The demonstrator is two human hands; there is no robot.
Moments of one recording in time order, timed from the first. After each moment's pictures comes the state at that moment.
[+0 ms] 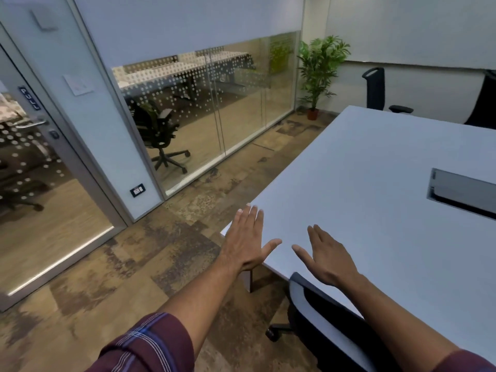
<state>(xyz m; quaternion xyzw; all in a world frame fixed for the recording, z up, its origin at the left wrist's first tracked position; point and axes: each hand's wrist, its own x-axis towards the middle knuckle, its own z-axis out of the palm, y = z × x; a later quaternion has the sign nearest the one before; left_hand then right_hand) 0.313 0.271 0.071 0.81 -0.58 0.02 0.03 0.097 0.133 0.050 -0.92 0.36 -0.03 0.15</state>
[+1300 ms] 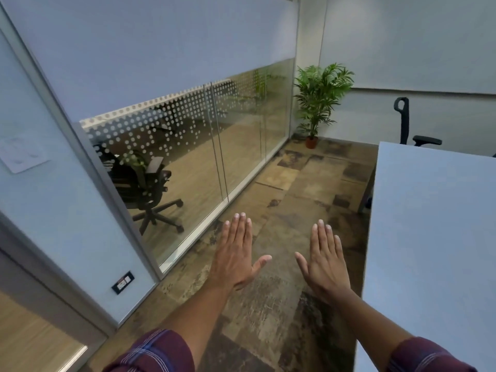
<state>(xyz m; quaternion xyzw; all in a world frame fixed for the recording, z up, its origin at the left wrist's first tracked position) 0.954 0.029 0.061 0.78 -0.62 0.11 0.05 0.717 -0.105 0.020 -0.88 0.45 -0.14 0.02</state>
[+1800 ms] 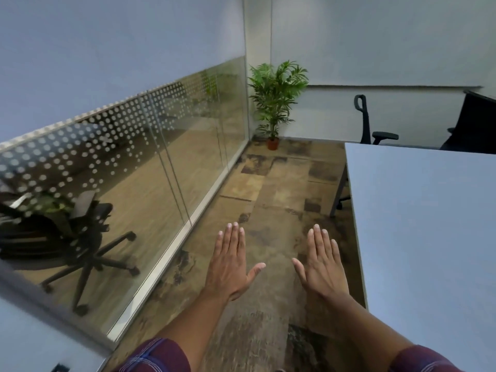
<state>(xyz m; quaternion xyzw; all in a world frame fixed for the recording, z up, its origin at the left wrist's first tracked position) 1.047 -0.248 0.022 0.72 -0.68 0.06 0.05 0.780 -0.336 -0.004 -0.84 0.53 -0.14 0.01</state>
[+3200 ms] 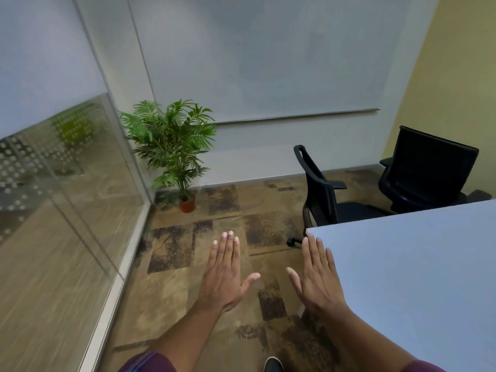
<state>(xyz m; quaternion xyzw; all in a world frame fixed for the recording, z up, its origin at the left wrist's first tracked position) 1.135 -1.269 0.025 0.55 -0.83 0.08 0.09 0.855 -1.229 0.010 -0.70 0.69 -0.16 -0.05</state>
